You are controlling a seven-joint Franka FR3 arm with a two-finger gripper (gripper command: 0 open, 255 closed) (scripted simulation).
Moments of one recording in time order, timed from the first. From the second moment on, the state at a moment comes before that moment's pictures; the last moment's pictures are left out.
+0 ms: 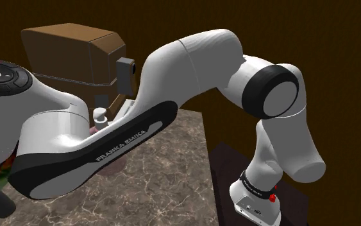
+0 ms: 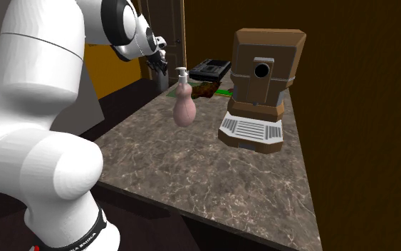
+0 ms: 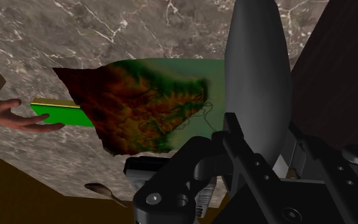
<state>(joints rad) 0.81 0.64 0.17 -1.42 -0.42 2.54 0.54</state>
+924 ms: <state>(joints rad) 0.84 0.73 0.13 -1.45 -0.47 2.67 0.61</state>
